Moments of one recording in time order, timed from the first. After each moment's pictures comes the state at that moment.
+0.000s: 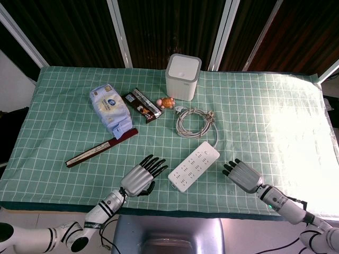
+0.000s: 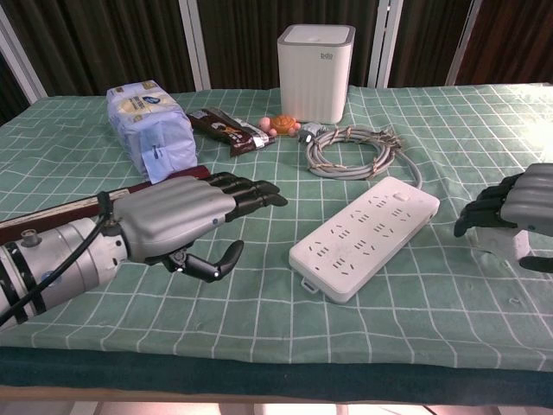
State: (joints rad) left arm -0.73 -1.66 -0.03 -1.48 1.43 0.99 0.42; right arm 0.56 -1.34 -0.16 -1.20 -1.77 1.11 -0.24
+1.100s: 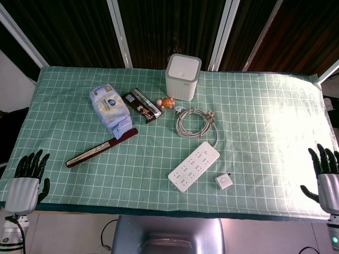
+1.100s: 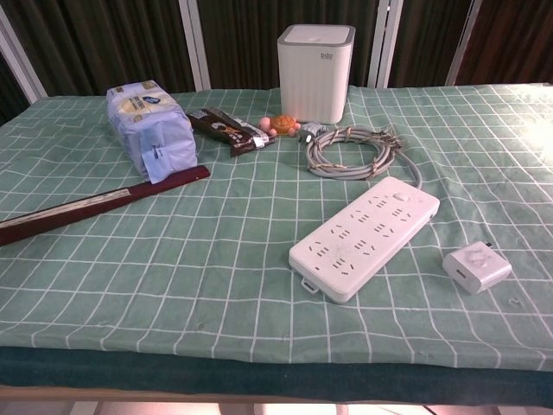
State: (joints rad) left arm -0.19 -1.28 0.07 -1.53 1.45 1.67 0.24; right arm 0.09 -1.11 -0.02 -1.58 -1.42 1.66 -0.17
